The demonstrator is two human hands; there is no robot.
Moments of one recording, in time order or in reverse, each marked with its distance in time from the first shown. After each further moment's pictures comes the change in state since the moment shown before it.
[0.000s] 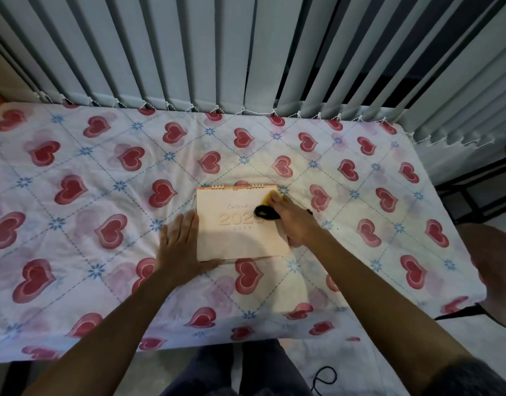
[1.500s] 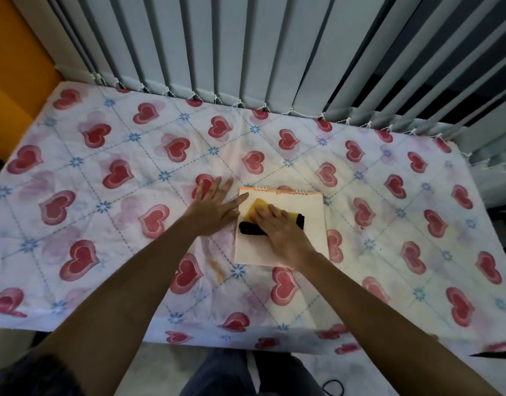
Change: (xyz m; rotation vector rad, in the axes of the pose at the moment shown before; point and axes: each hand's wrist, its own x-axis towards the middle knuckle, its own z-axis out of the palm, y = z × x) left_hand 0.079 -0.057 -0.028 0.166 0.018 0.244; right_hand 0.029 -0.087 0.040 -0.139 0.116 -0.323
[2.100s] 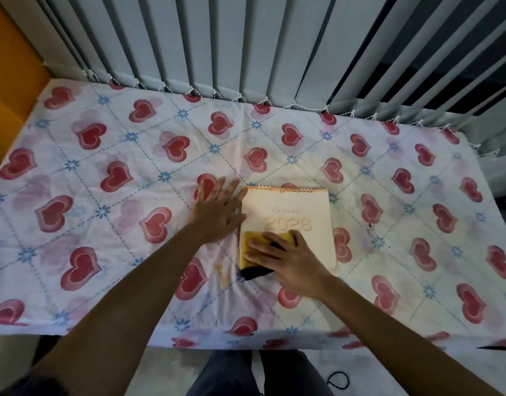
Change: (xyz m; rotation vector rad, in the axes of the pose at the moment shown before) left_hand 0.000 0.004 0.009 -0.038 0.127 -0.064; right_hand -0.042 -0.013 0.008 -0.144 0.082 -0.290
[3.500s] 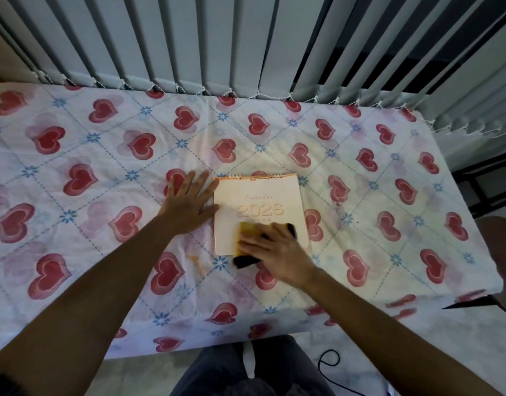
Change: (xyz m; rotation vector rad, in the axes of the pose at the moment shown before) left_hand -0.001 0.003 -0.014 0.006 -0.108 0.034; right_hand -0.031 -0.002 0.015 -0.001 0.201 0.121
